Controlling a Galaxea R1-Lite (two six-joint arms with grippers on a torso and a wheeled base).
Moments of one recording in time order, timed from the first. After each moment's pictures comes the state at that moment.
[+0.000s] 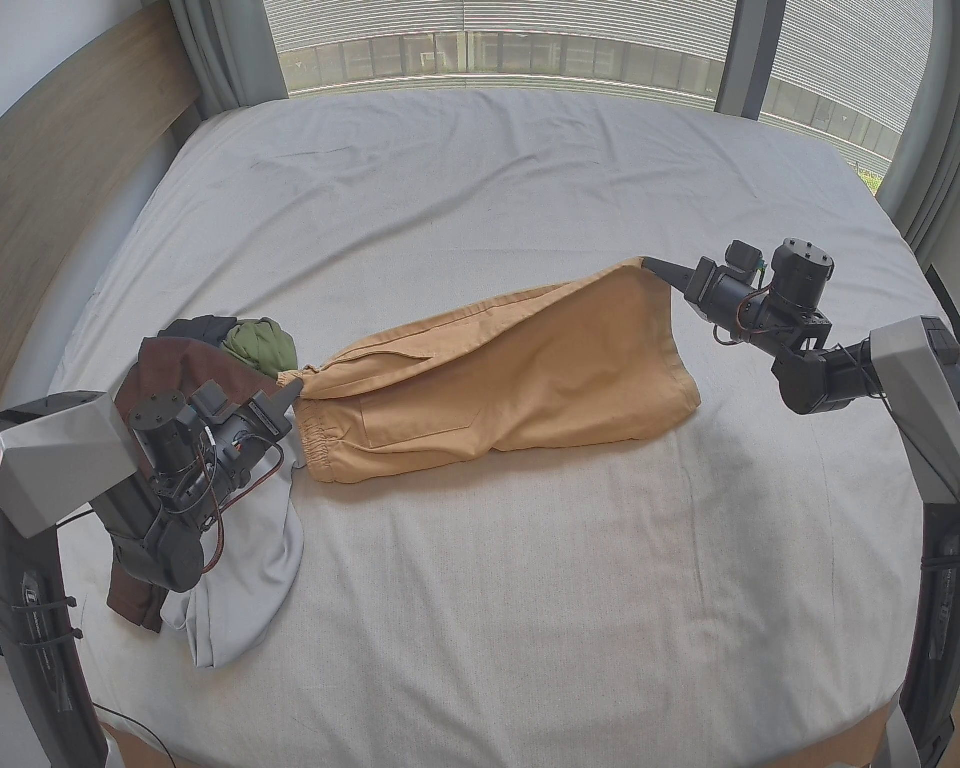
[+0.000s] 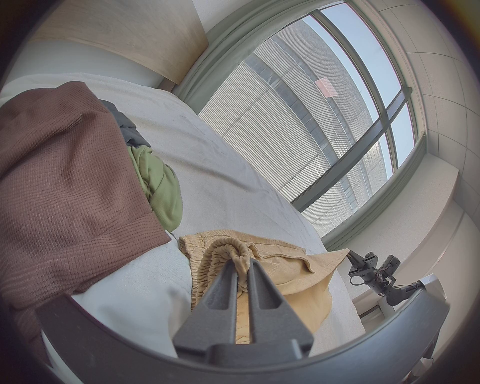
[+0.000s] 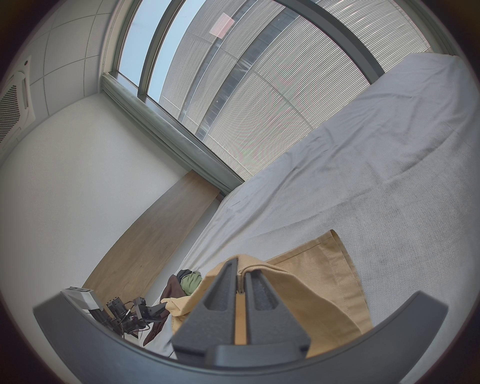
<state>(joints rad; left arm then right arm) -0.09 2.24 -0.77 -1.55 -0.27 -0.67 0.12 2.33 -1.66 -0.84 0.65 0.62</state>
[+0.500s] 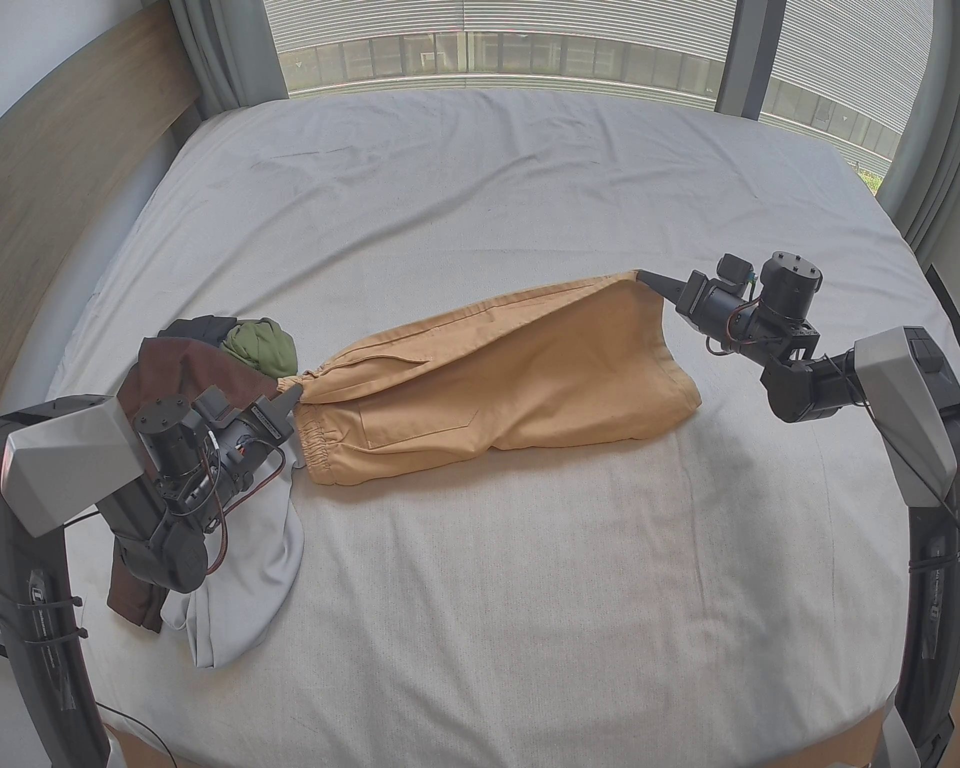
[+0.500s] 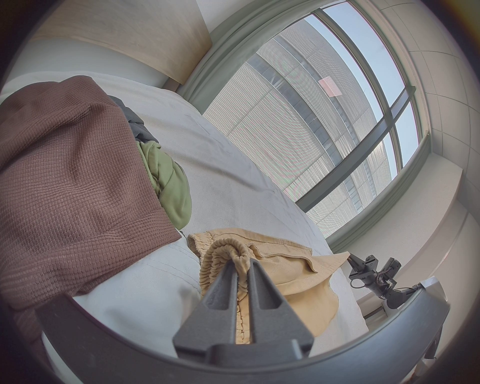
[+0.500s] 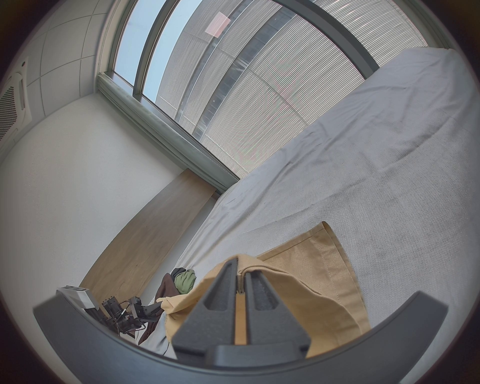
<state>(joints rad) -0.09 2.27 -0.78 -1.55 -0.25 -0.67 0.12 2.40 -1.71 -0.85 0.63 0.62</state>
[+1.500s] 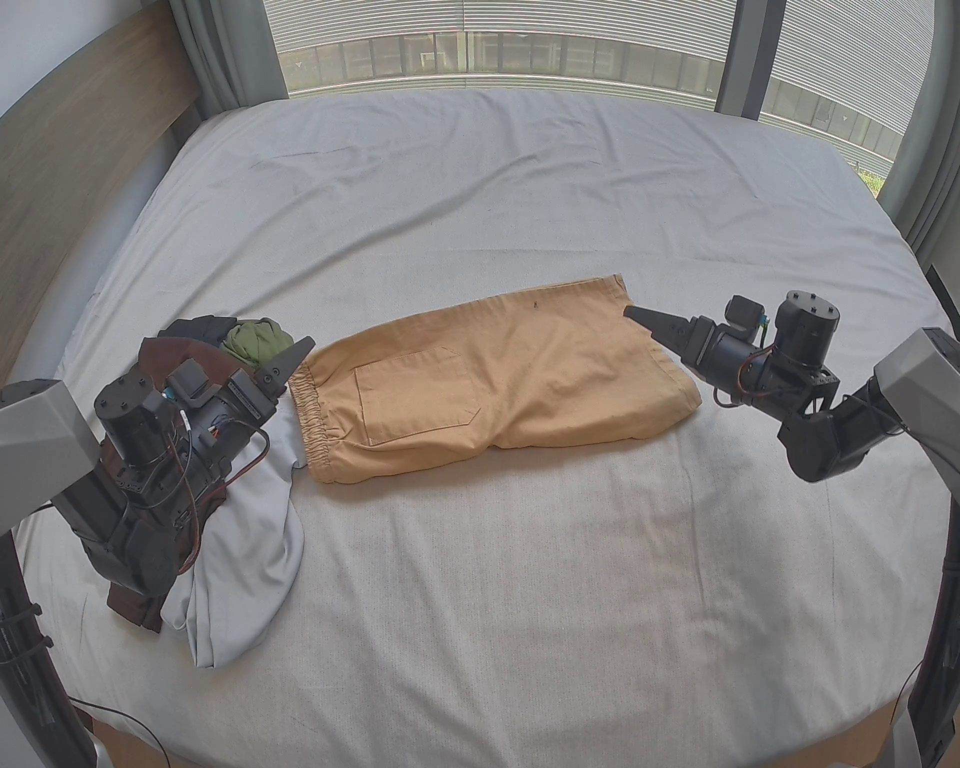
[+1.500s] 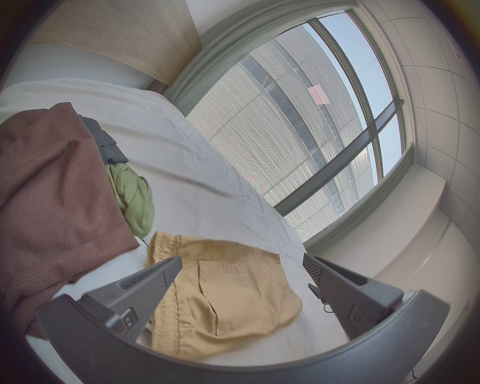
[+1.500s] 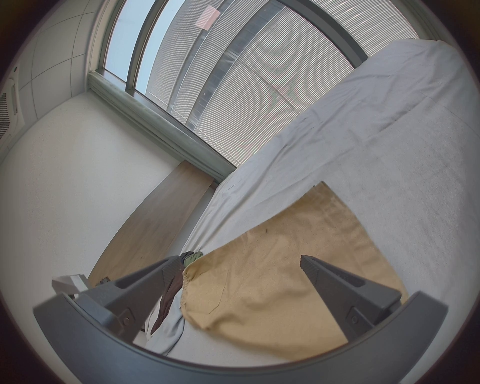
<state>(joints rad) -0.12 2.07 -0.66 -1.55 -0.33 -0.72 0.18 2.19 -1.18 -1.08 0.59 0.61</state>
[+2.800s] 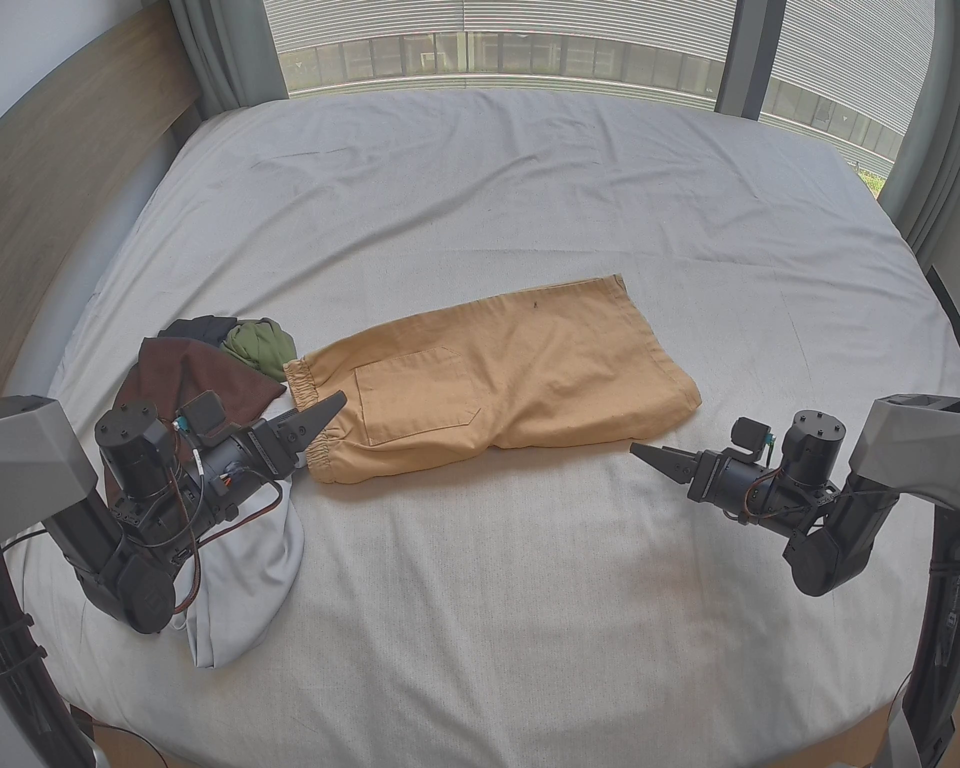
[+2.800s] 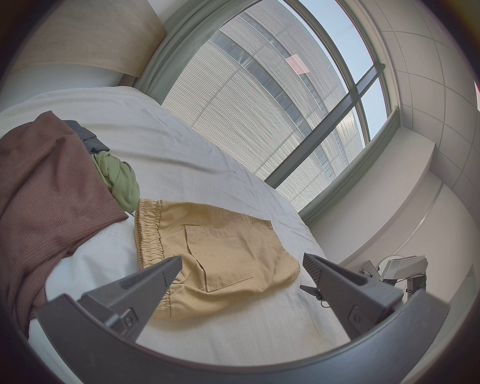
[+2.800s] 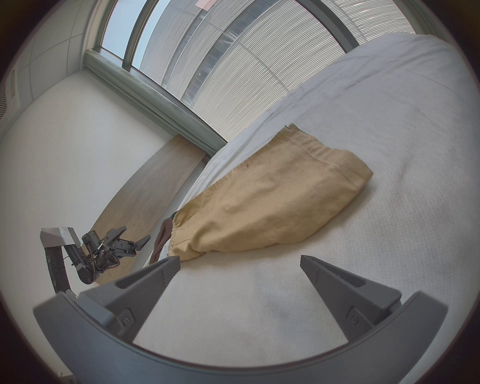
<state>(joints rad) -0.18 2.02 -0.51 -1.55 -0.39 -0.53 0.18 2.26 -0.69 -1.48 0.59 0.49</state>
